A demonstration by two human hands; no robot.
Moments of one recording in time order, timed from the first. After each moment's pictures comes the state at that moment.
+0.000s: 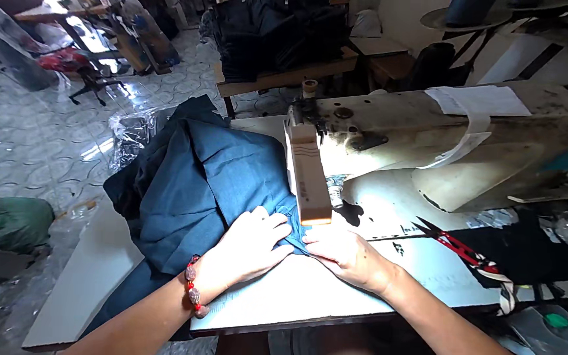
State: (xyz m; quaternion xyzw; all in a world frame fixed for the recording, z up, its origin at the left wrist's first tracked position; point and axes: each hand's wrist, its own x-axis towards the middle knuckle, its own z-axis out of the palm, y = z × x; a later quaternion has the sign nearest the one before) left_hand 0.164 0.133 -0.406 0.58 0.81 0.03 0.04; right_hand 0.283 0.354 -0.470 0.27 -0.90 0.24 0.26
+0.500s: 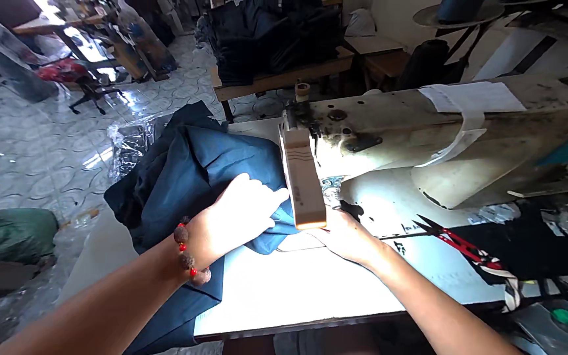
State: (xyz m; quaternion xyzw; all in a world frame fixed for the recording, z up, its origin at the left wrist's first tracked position) left_hand 0.135 0.146 -0.339 0.61 0.79 -0.09 -0.08; right_hand 0.253 0.360 -0.456 0.16 -0.91 0.36 0.16
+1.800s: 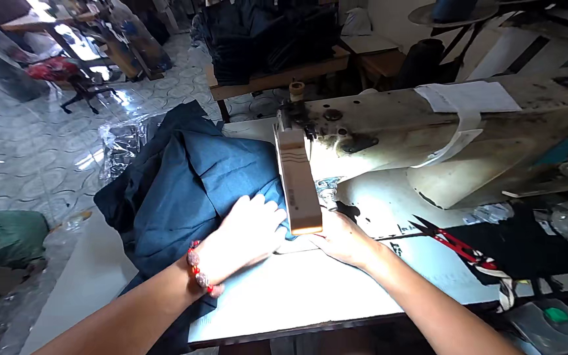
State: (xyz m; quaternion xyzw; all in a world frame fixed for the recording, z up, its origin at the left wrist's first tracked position) left_hand 0.150 0.156 -0.377 0.56 0.83 -0.04 0.03; right_hand 0.252 0.362 -0.461 0.21 -0.91 0.31 0.20
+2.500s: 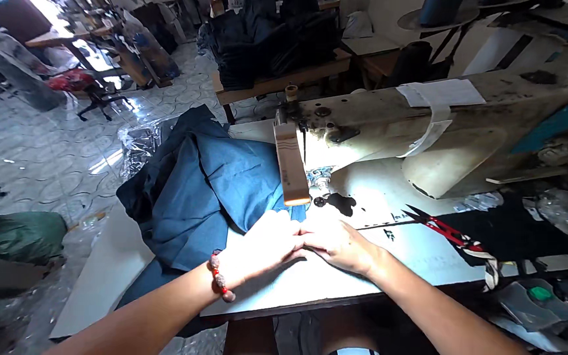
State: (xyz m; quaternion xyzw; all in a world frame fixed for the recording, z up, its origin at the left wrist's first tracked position) left_hand 0.177 0.147 -0.410 0.70 0.70 0.07 -0.06; right_hand 0.272 0.350 -0.468 0.31 -0.89 0.23 0.25
